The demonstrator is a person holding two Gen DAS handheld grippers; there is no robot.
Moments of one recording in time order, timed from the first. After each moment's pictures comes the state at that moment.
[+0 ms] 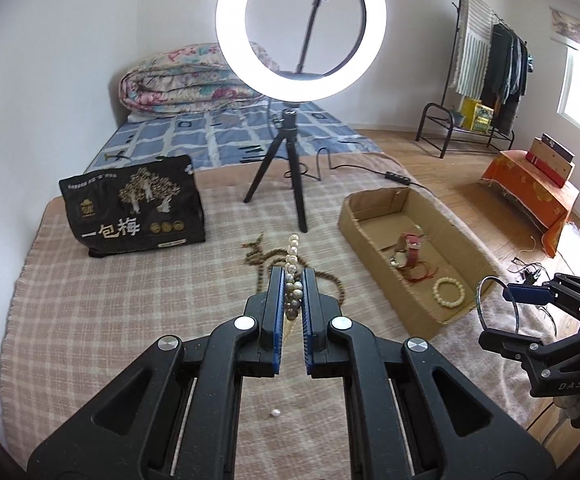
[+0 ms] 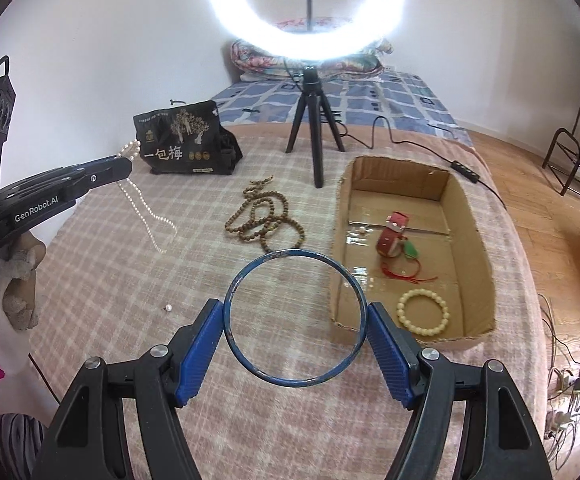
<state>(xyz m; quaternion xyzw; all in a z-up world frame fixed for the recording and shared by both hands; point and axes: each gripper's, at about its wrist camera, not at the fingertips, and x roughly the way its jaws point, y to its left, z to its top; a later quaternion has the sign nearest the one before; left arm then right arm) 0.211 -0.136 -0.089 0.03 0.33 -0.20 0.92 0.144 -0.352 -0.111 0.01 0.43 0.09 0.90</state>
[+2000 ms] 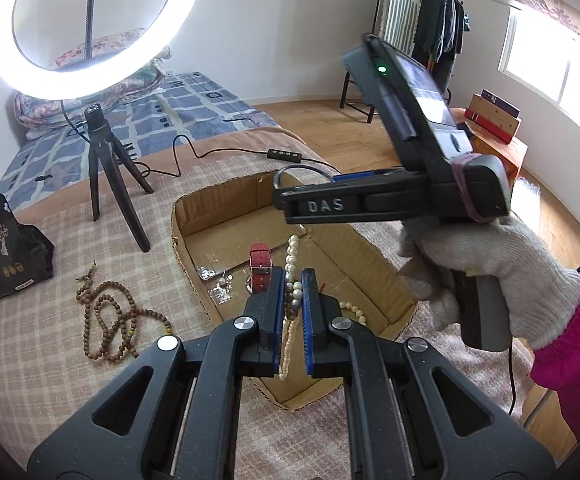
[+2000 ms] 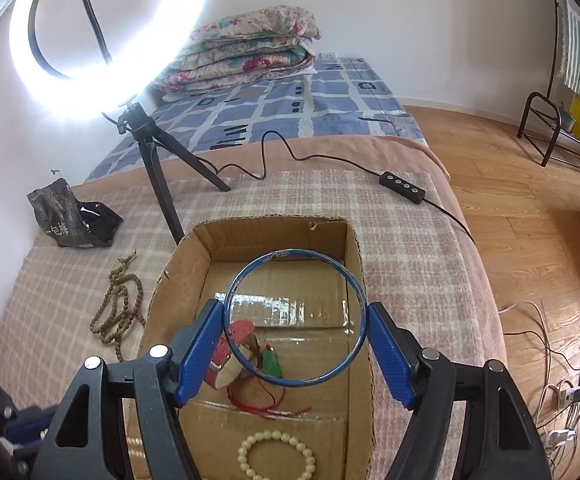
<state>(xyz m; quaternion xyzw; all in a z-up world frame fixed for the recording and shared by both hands) 0.230 -0.328 -0.120 0.07 0.36 -0.32 0.87 0.313 -0.489 -0.150 0.06 0.45 0.03 0.89</state>
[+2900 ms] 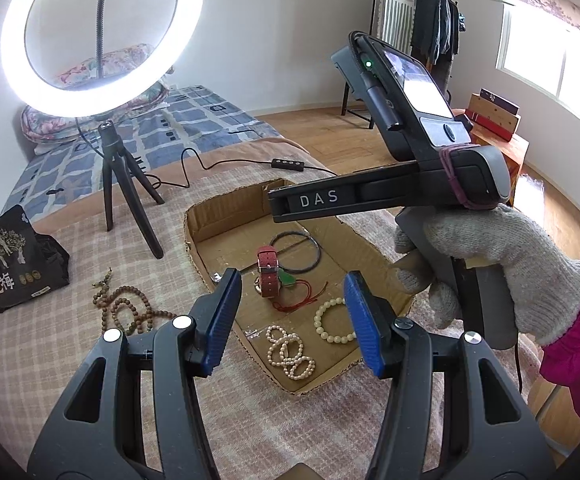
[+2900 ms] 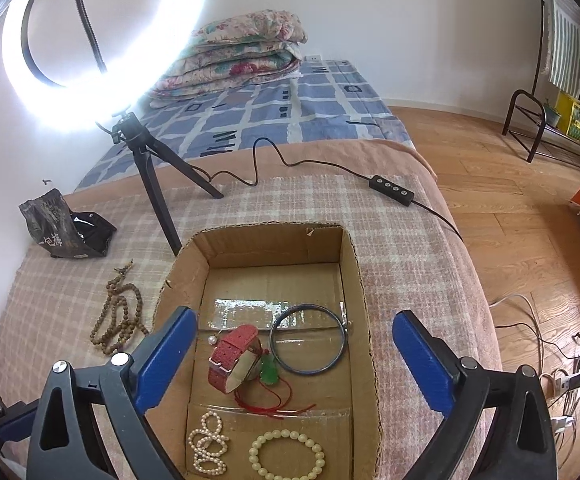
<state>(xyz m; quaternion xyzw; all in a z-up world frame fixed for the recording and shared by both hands) 0.211 -0.315 -0.107 0.08 0.34 -0.32 0.88 0.305 -0.482 -0.132 0.06 0.44 0.01 0.89</state>
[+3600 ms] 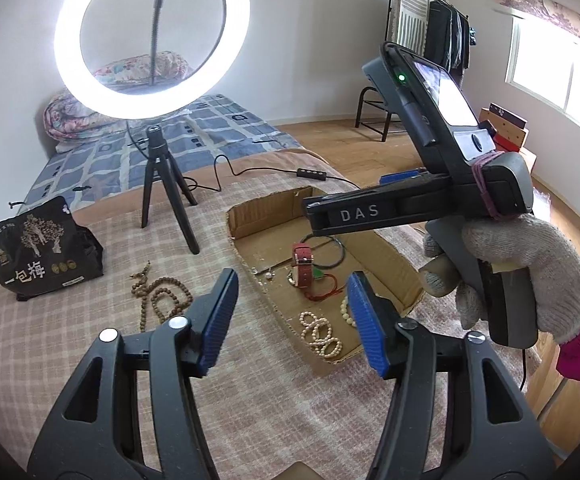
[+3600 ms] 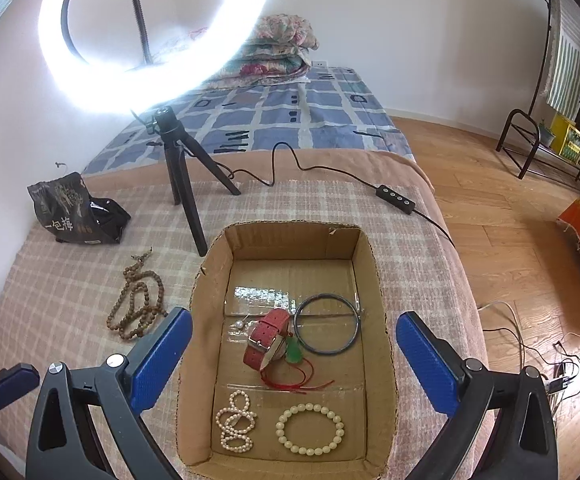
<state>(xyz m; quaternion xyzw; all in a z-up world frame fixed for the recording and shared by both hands) 0.200 -0.261 -0.090 0.07 0.32 -0.29 0.90 0.284 -0.441 -0.106 0.02 0.45 -0.01 0.90</state>
